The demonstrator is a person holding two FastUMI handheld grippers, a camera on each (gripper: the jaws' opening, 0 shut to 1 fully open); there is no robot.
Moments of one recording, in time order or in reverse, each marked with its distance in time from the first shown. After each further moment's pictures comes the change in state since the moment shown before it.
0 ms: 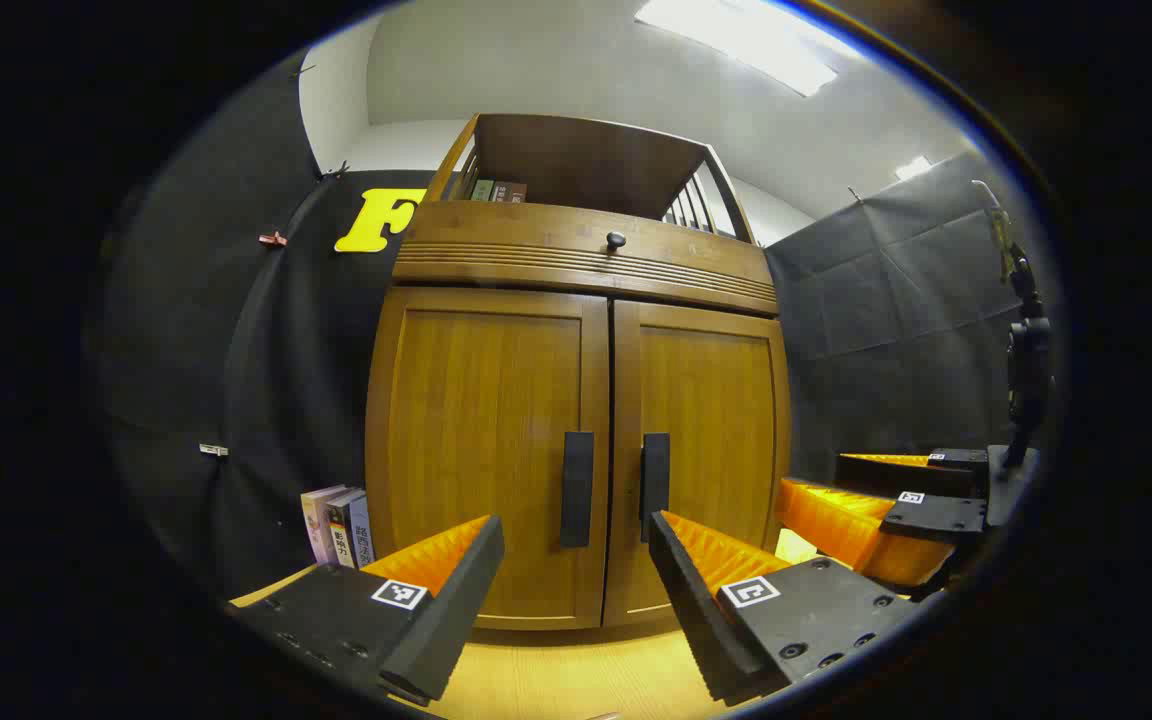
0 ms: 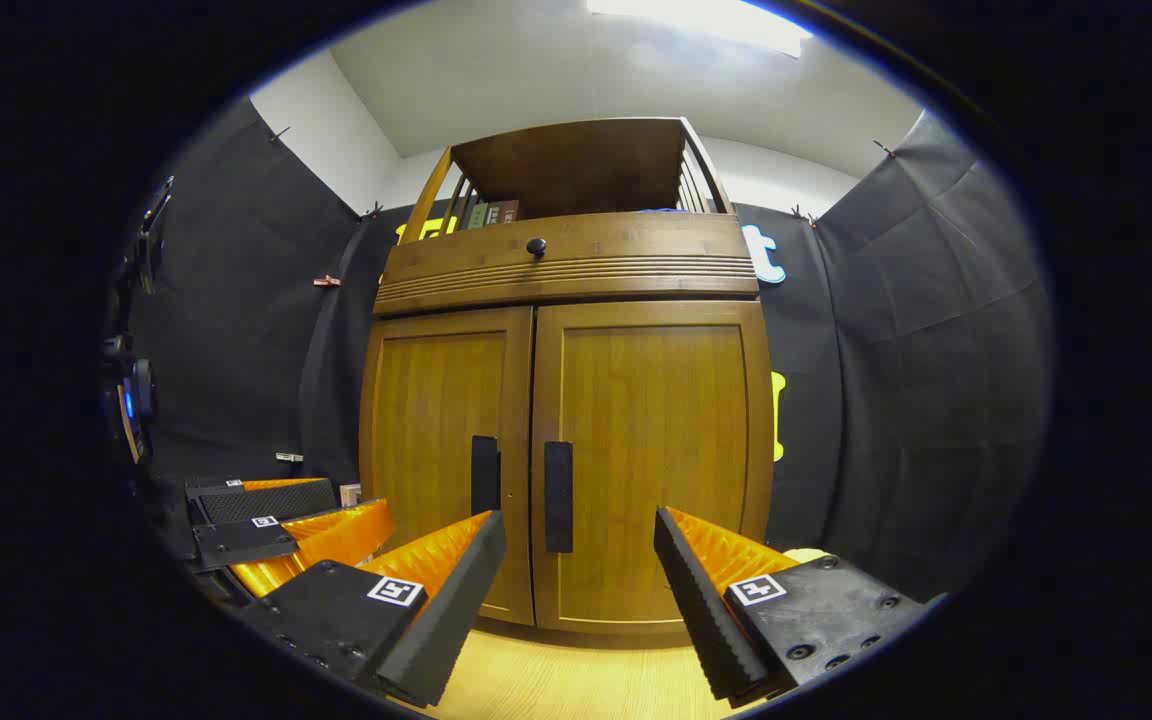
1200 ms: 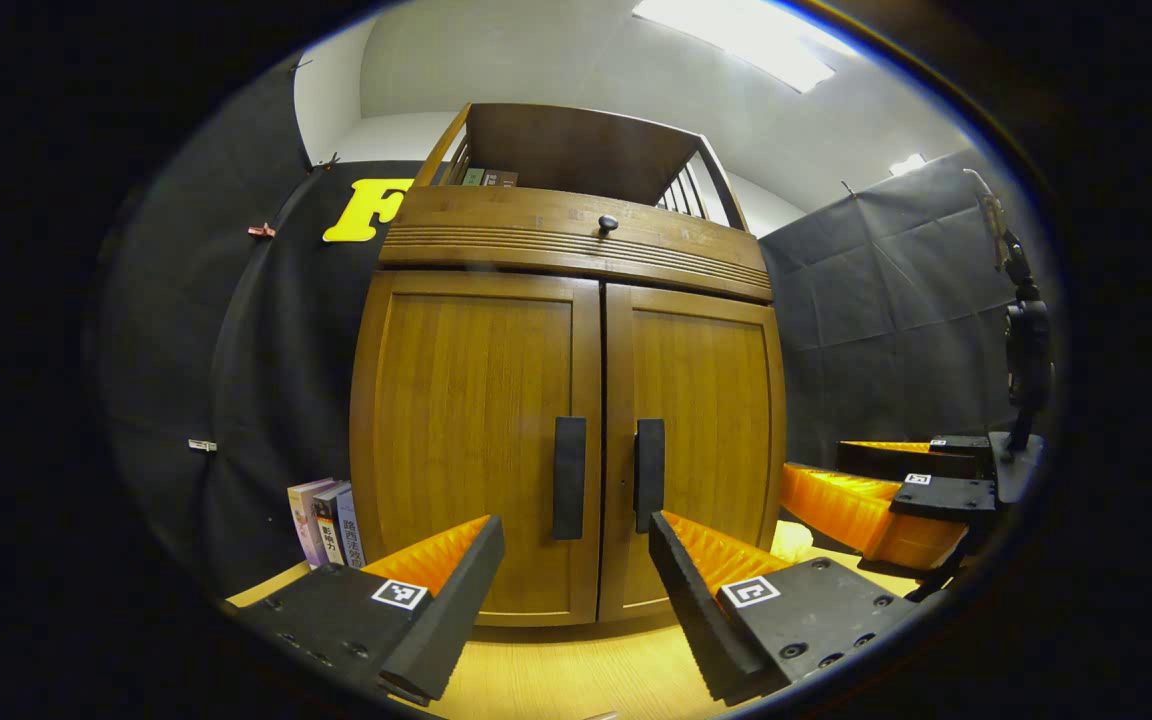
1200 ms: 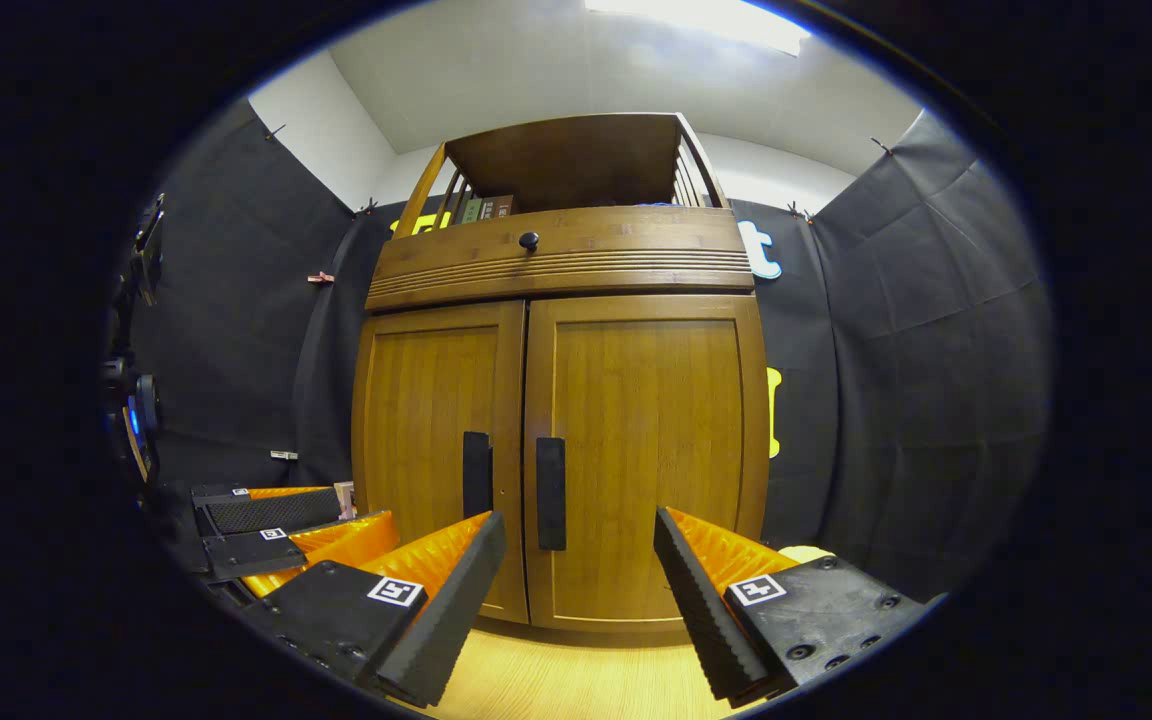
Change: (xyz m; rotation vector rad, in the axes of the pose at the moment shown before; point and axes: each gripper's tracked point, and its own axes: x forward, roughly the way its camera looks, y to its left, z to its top) left arm 0.013 -0.004 -0.010 0.000 0.021 -0.038; right arm 0.010 -0.003 -0.004 -0.006 0.008 -0.010
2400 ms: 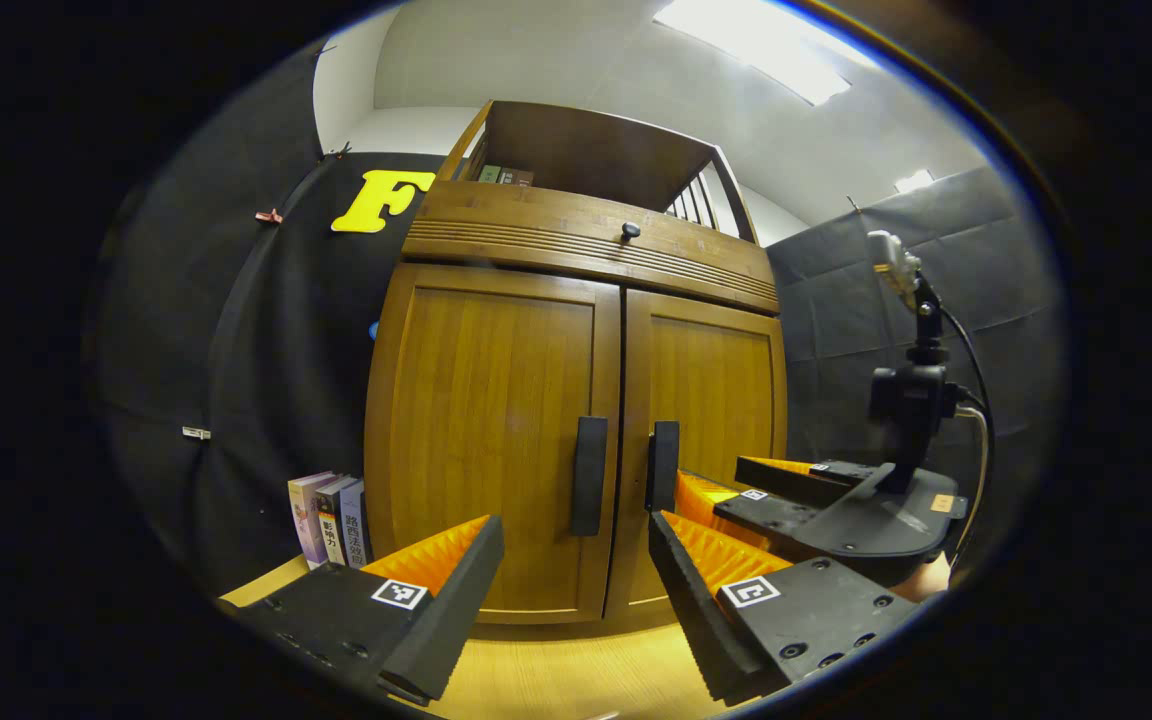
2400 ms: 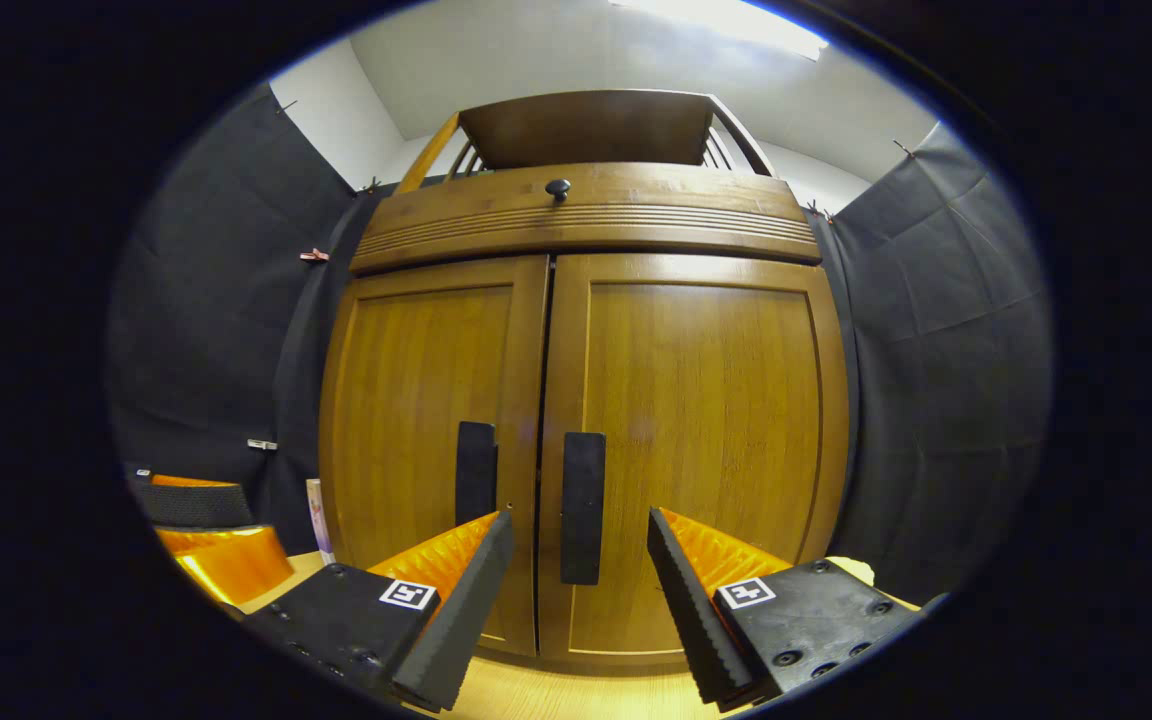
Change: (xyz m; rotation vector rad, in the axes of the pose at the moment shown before) left arm -0.010 0.032 -0.005 -0.048 0.002 -0.016; right arm 0.100 0.032 -0.044 -0.022 -0.001 -0.018
